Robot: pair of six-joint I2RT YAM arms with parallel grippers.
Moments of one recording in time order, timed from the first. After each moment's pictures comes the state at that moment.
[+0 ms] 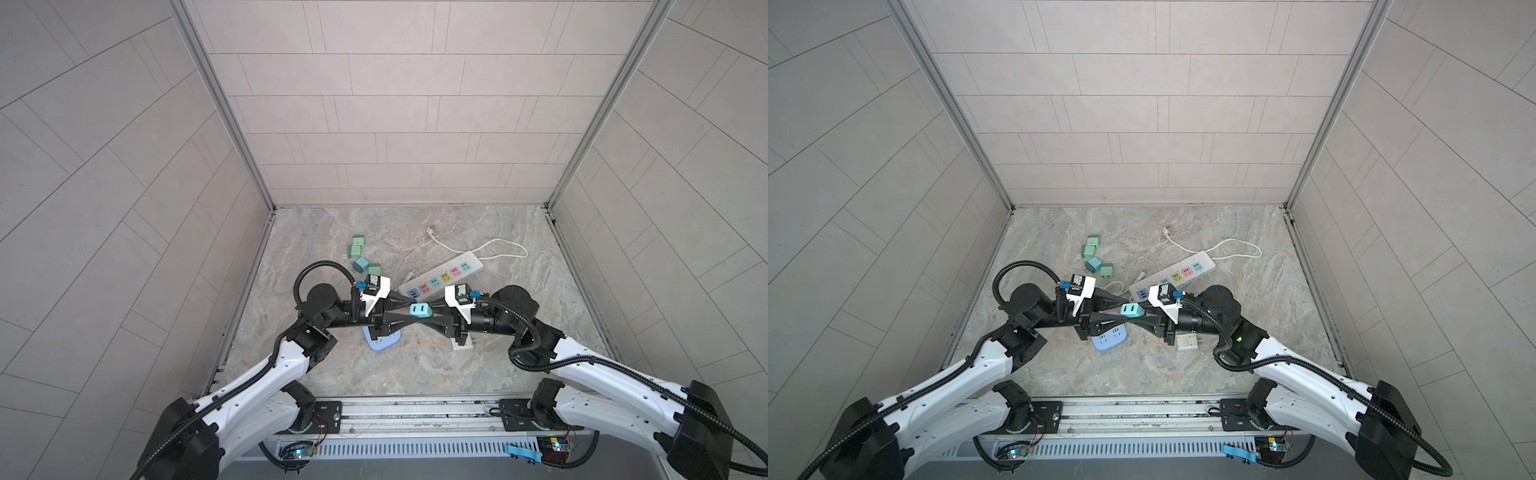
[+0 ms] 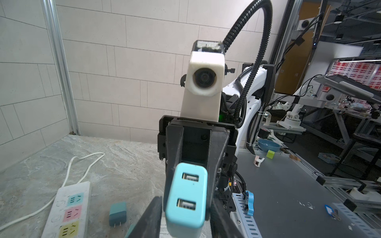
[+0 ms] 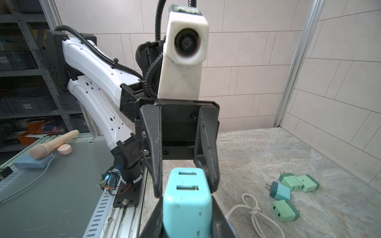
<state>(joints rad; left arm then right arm) -0.61 0.94 0.48 0.60 0.94 -0.18 0.78 0.93 0.56 0.37 -0.62 0.00</state>
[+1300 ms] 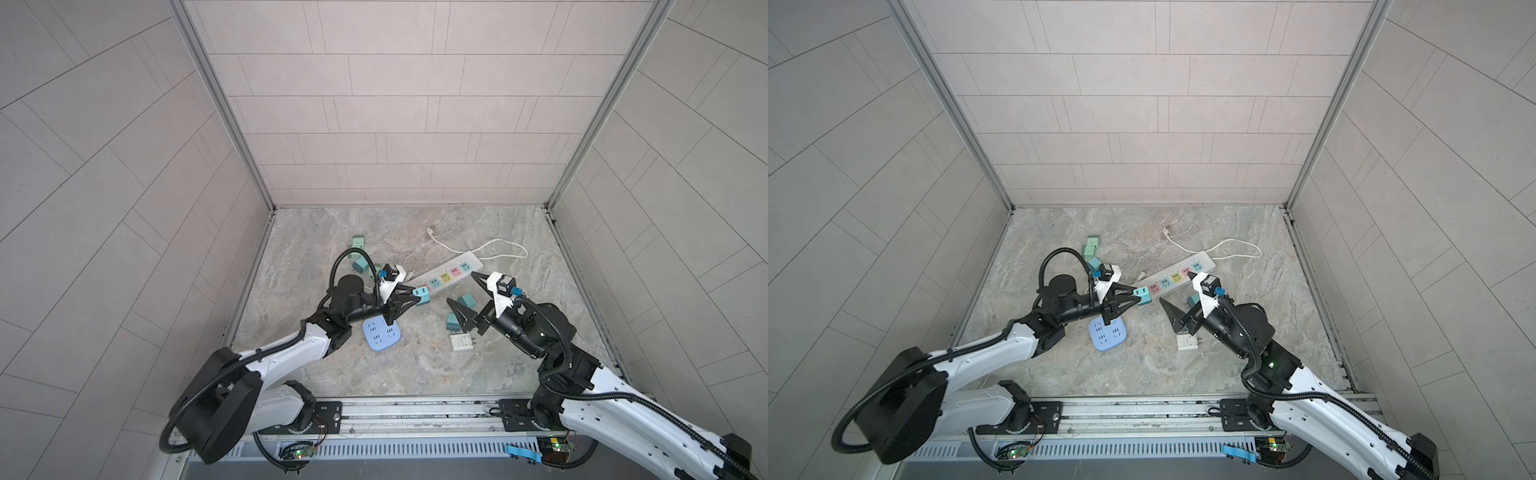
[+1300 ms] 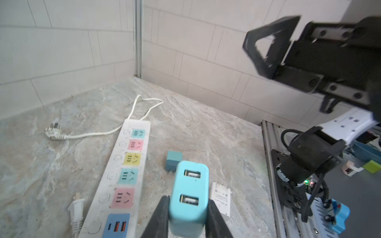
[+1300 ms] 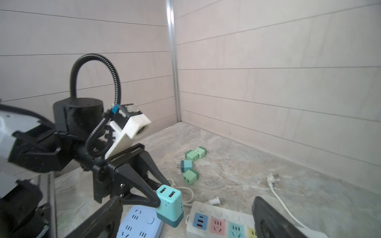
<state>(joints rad) -0.62 1.29 0.50 0.57 0.56 -0.07 0.75 0.59 0.45 0.15 0.07 0.11</state>
